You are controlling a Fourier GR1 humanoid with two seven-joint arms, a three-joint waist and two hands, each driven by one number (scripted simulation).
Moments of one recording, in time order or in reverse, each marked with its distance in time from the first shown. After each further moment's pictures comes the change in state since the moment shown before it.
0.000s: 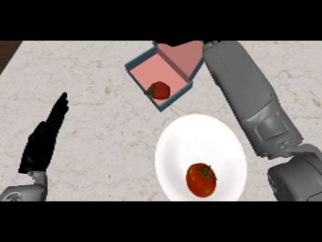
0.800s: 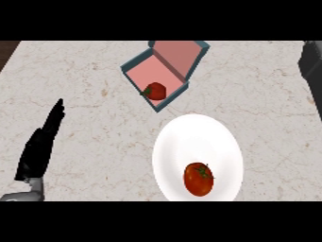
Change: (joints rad) left arm 0.047 0.002 0.011 0.000 -0.005 0.003 -0.025; right arm 0.137 -0.368 -0.219 0.028 -0.191 0.185 -0.175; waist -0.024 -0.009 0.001
